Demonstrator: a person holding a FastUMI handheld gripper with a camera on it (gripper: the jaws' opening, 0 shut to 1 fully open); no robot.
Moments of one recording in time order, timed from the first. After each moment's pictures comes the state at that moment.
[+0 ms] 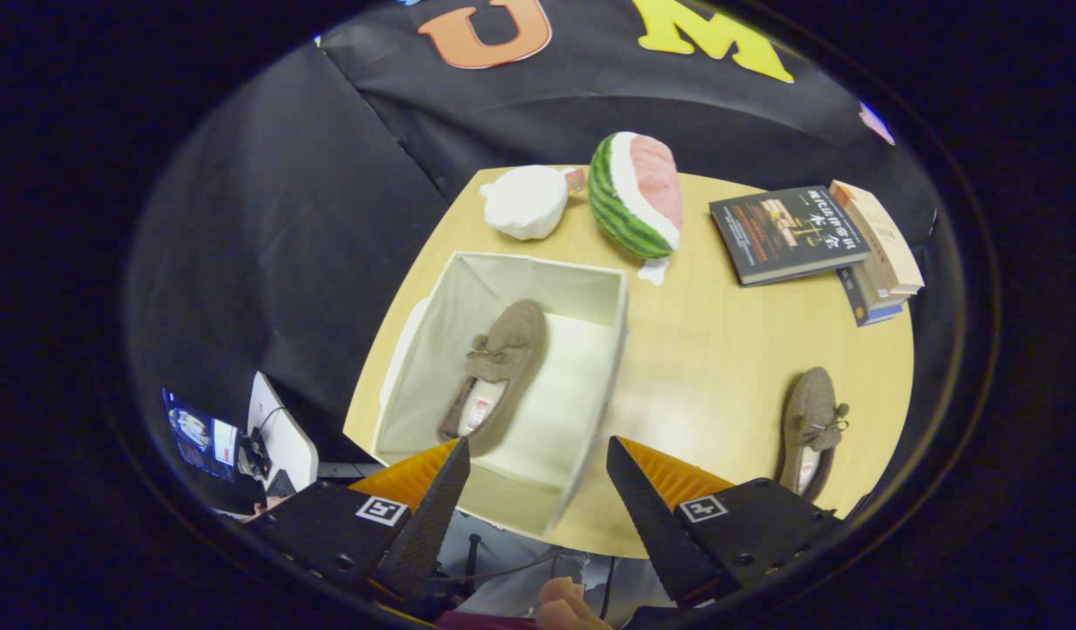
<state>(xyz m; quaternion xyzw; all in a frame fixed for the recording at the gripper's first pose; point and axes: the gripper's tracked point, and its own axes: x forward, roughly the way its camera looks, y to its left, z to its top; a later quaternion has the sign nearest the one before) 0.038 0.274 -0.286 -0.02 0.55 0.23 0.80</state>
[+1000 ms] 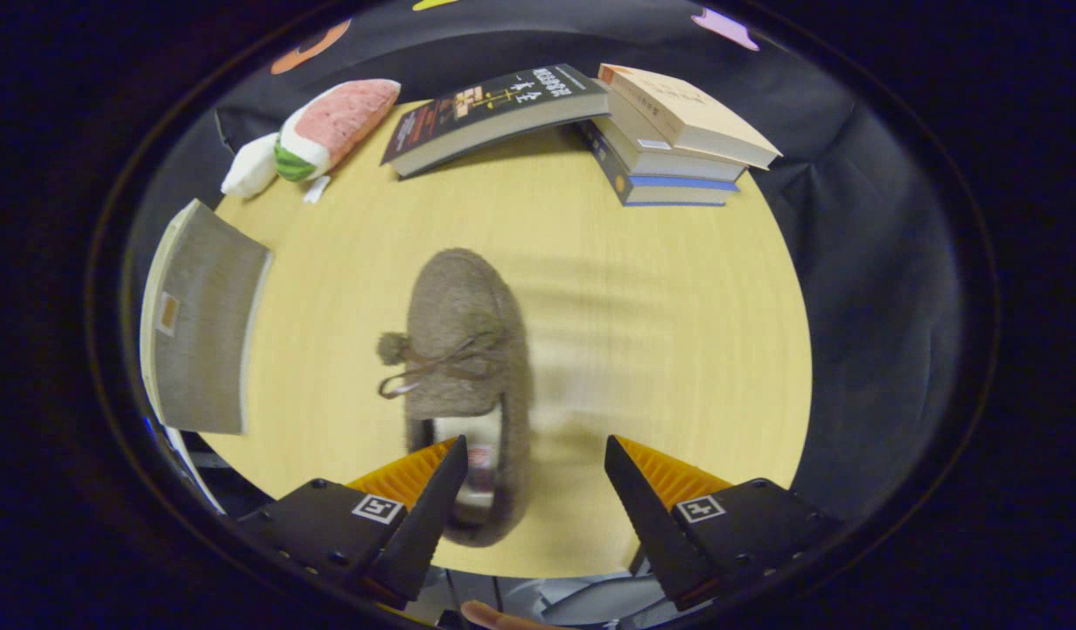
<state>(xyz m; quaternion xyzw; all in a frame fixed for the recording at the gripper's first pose) 0.099 -0.085 -0.447 -0.10 0.59 0.02 0.80</state>
